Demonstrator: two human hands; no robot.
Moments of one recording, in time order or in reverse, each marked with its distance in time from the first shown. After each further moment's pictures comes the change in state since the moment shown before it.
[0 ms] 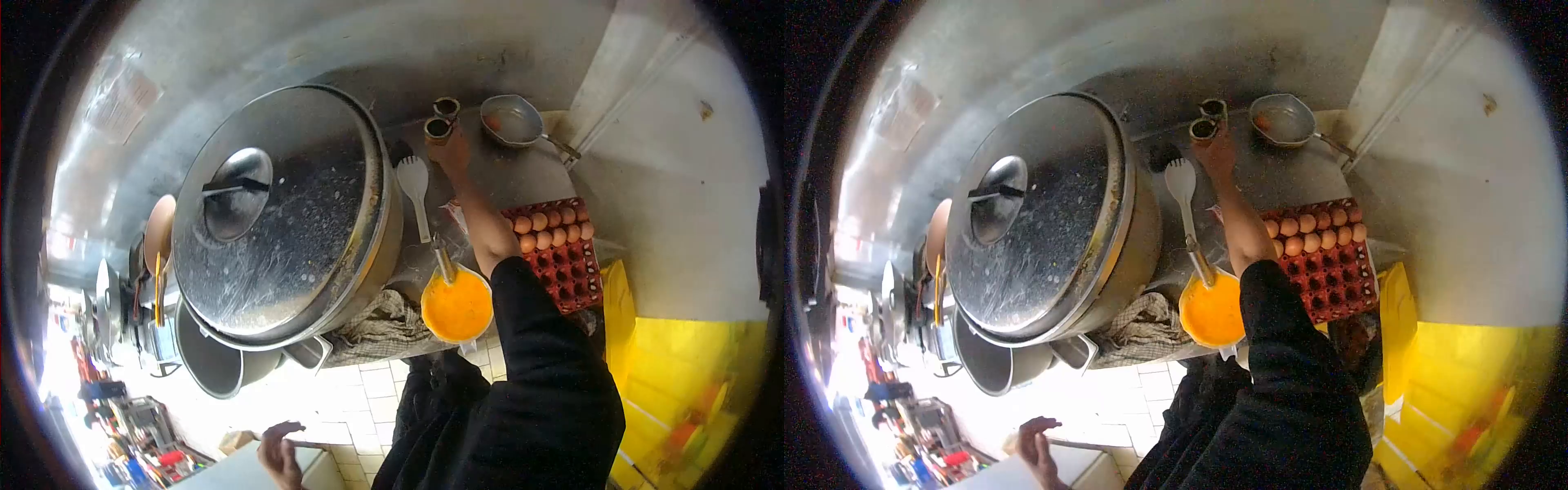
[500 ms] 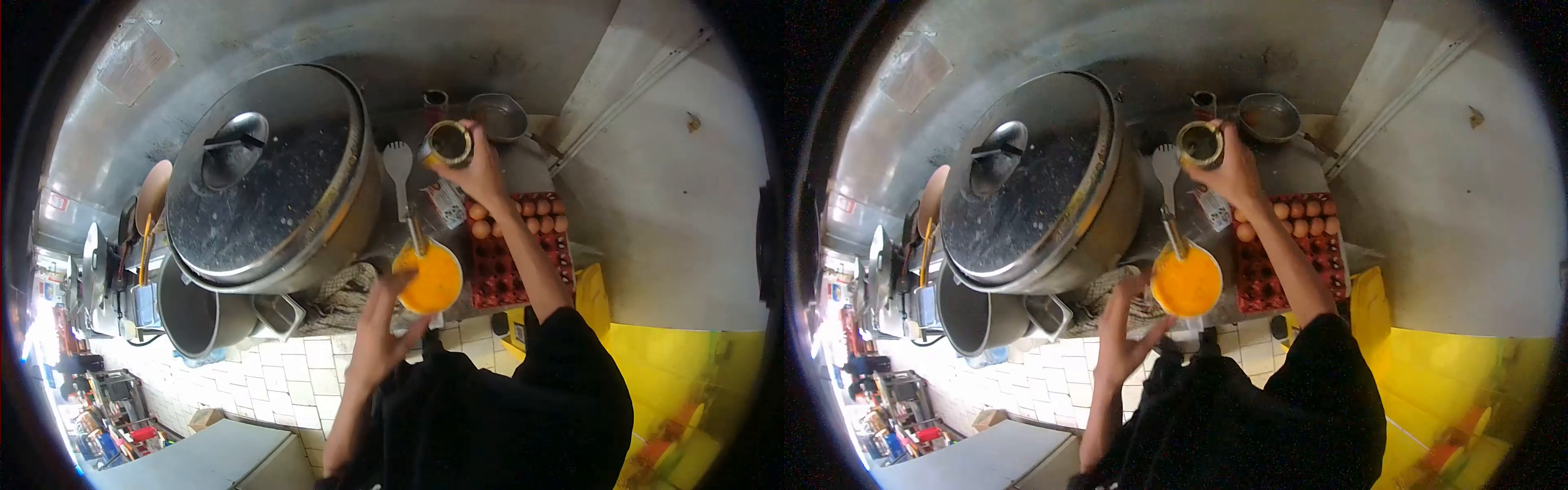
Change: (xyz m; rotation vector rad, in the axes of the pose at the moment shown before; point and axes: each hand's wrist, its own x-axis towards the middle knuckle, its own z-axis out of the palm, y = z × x) left_hand 0.056 0.107 0.218 0.006 -0.361 0.549; right_hand -0.055 -0.106 -0.264 0.376 -0.279 -0.448
